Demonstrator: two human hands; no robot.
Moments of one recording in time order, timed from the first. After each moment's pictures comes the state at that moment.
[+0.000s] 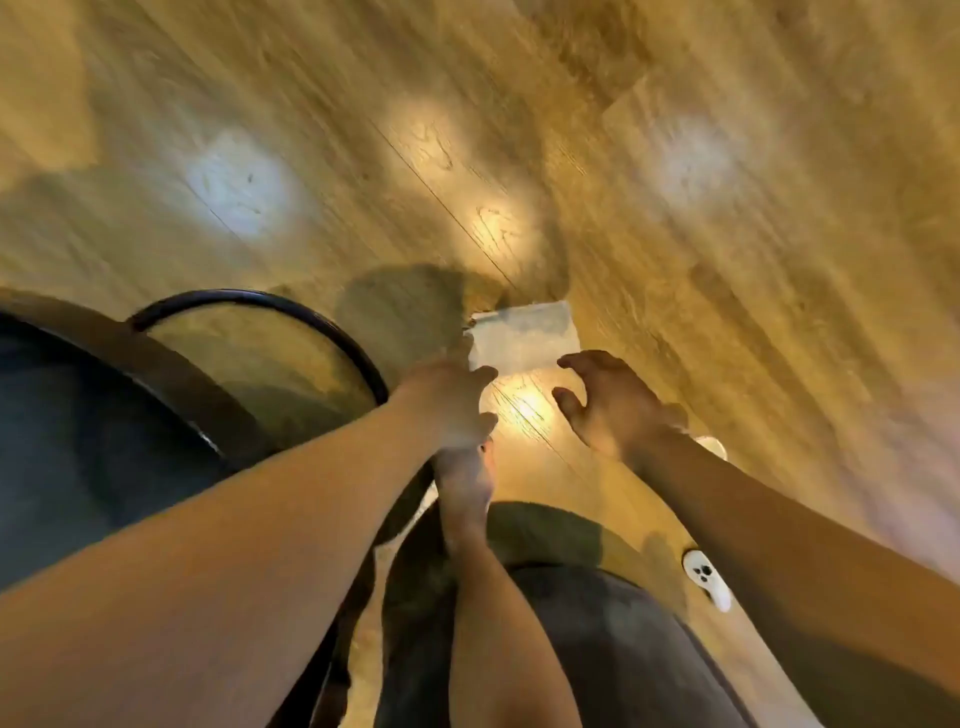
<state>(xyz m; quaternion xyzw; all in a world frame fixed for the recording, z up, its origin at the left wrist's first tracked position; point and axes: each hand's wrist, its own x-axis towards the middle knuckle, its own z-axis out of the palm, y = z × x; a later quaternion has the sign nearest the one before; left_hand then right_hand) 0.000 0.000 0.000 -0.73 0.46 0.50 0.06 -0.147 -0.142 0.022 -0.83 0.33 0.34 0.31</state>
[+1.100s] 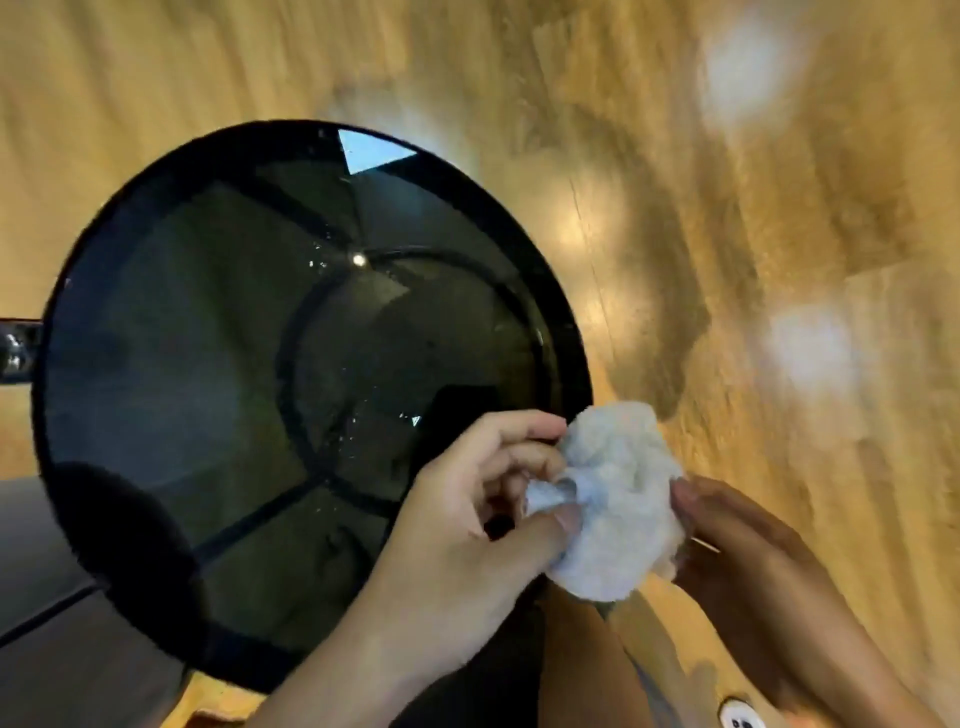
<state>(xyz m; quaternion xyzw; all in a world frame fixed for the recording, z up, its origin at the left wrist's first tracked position) 0.012 0.204 0.255 -0.67 -0.09 0.40 -0.62 -0.072 0.013 0.217 -0.47 0.45 0.21 0.73</state>
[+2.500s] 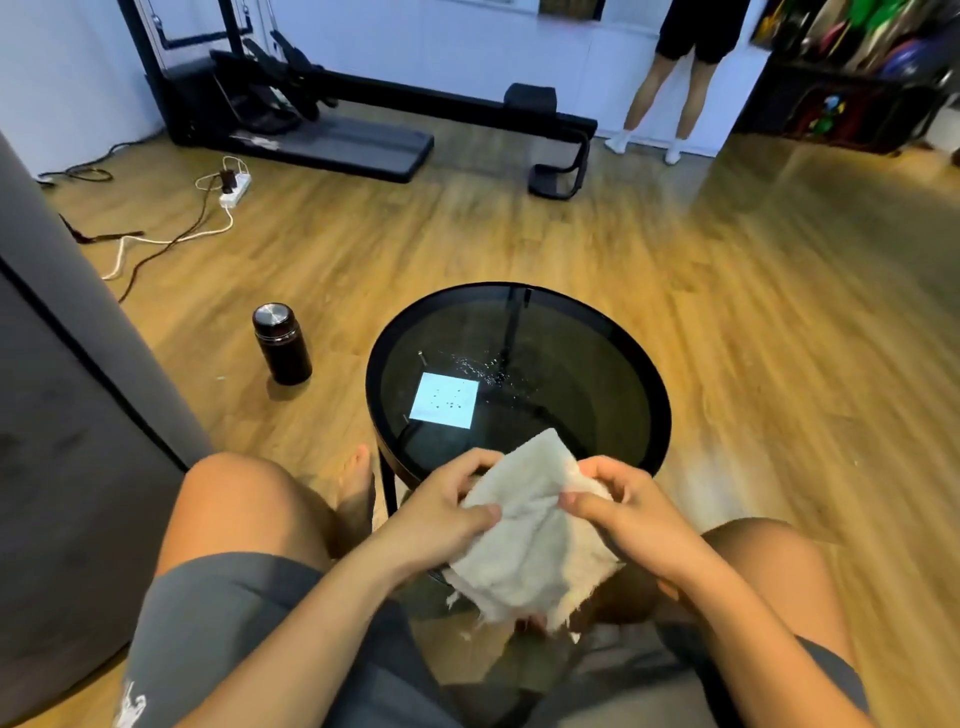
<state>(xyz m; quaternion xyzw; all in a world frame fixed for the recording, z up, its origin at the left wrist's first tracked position) -0.248 0.417 0.243 -0.75 0.03 0.17 -0.64 -0.222 0.196 0.268 -0.81 -0.02 0.19 0.55</state>
